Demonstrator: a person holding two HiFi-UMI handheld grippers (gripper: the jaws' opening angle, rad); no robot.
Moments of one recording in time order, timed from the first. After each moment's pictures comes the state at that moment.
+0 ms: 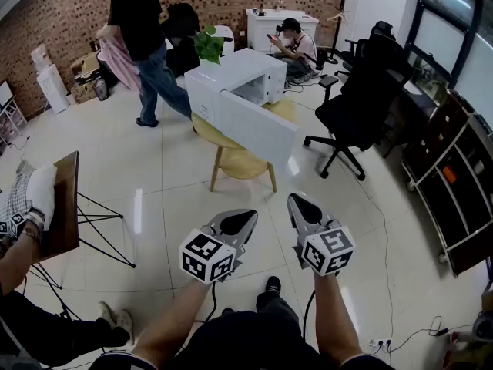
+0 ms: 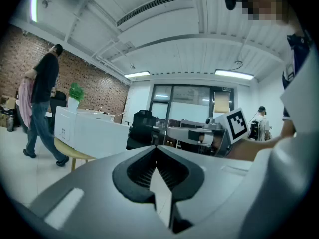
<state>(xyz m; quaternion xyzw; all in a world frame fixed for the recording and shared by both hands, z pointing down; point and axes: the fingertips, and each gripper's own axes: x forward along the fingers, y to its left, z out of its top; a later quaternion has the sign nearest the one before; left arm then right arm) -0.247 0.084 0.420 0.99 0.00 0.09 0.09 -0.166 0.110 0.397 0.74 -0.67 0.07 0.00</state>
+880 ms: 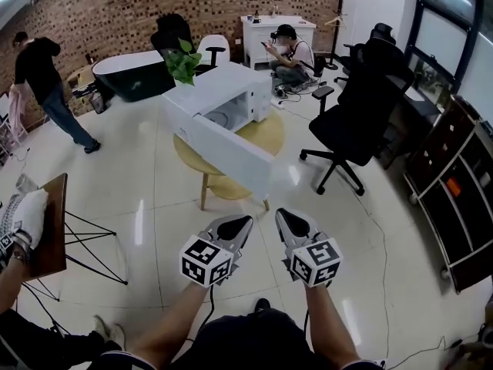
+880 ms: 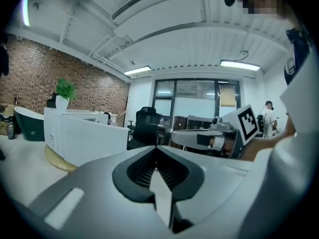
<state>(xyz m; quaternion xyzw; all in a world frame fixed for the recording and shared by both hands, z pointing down) -0.108 0.051 0.433 0.99 -0.02 0.10 0.07 -0.053 0.083 0.420 0.72 -0.69 0.09 0.00</state>
